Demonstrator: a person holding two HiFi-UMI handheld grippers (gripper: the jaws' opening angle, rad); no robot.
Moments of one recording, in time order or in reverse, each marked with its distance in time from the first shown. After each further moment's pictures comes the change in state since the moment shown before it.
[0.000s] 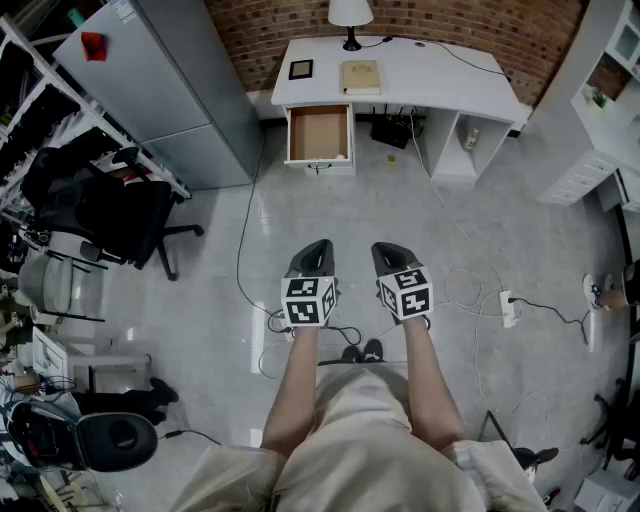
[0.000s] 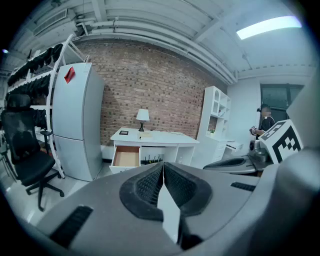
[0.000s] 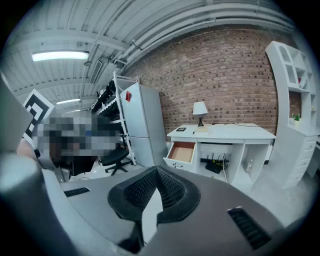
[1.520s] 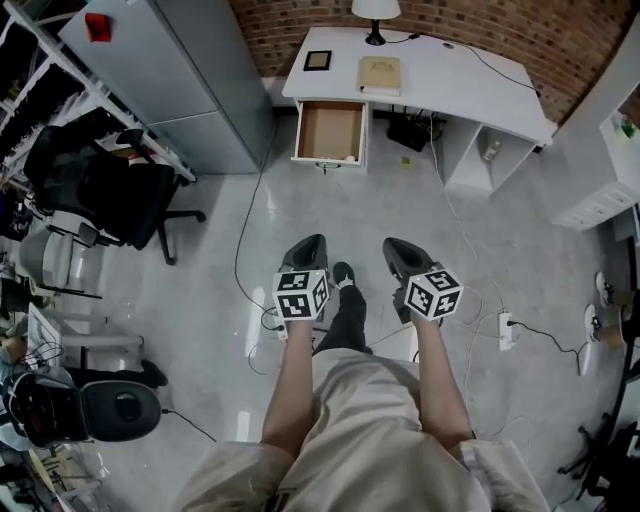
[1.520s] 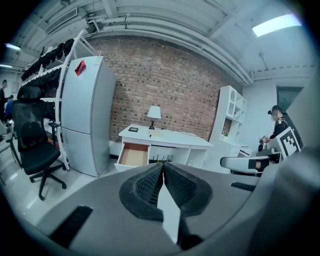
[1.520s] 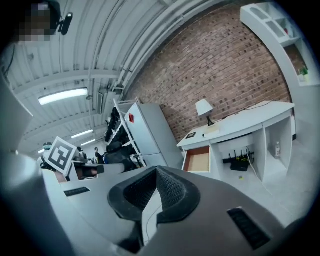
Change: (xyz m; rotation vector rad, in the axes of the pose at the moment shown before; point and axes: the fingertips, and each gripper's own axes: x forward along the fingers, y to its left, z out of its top) left arm 0.082 0.040 0.006 -0.092 0.009 0.102; right arm 0.042 -0.078 0.038 0.217 -0.172 0.236
